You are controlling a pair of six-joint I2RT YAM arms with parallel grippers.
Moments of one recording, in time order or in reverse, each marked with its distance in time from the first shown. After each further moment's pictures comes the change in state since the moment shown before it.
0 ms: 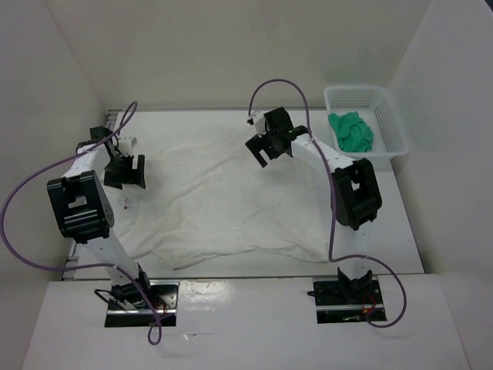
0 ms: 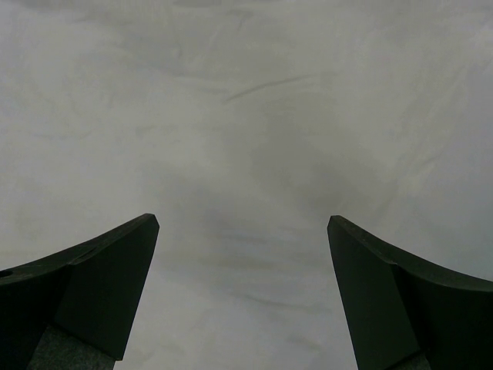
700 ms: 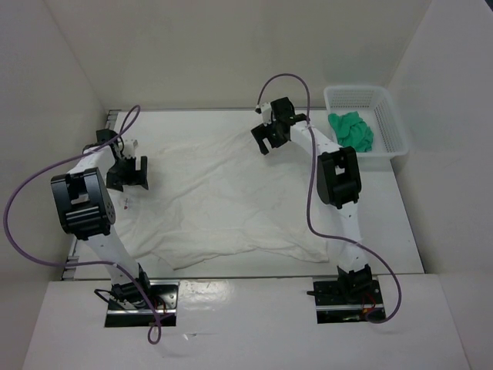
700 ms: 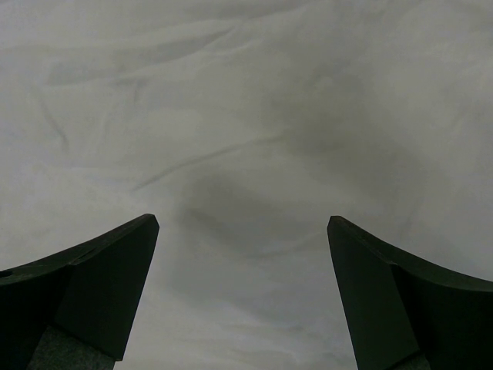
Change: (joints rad) left arm -0.034 0.029 -0.049 0.088 -0.079 -0.103; right arm -0.122 0.393 0.441 -0.106 -0.115 0.056
